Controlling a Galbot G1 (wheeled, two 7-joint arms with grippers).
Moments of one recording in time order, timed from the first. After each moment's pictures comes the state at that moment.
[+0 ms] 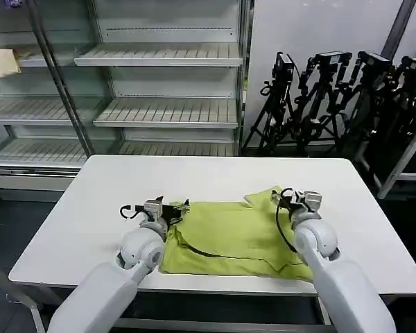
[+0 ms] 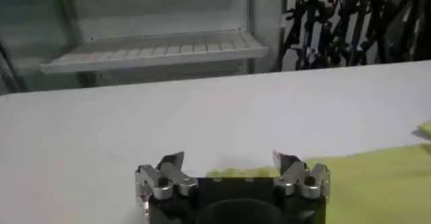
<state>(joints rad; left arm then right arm) 0.69 -1.10 0.08 -1.67 -0.76 0.58 -0.52 -0.72 1.14 0.18 1.62 0.79 -0.58 0.52</state>
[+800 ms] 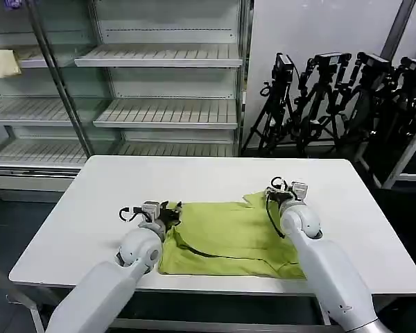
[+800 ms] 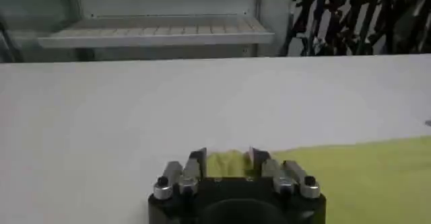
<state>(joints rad) 0.69 -1.08 0.08 -1.64 -0.85 0.58 -0.52 -0.60 1.20 0.13 1.42 0.85 -0.58 0.51</state>
